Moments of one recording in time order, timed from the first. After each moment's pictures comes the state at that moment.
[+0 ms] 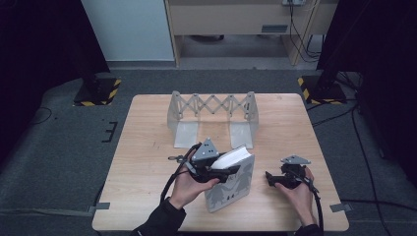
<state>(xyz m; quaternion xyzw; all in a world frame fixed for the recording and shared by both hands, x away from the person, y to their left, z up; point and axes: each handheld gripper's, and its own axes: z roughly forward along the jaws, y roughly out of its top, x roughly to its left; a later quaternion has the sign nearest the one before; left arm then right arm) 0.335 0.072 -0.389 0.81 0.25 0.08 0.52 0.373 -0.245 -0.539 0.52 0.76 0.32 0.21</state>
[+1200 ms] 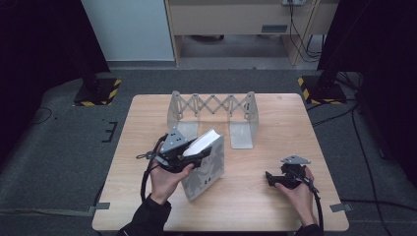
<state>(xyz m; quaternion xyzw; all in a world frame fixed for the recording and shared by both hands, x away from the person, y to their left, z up) 0.341 0.142 -0.364 0.76 0.34 0.18 0.52 0.373 -0.245 -0.539 0.52 0.77 0.32 0.21</state>
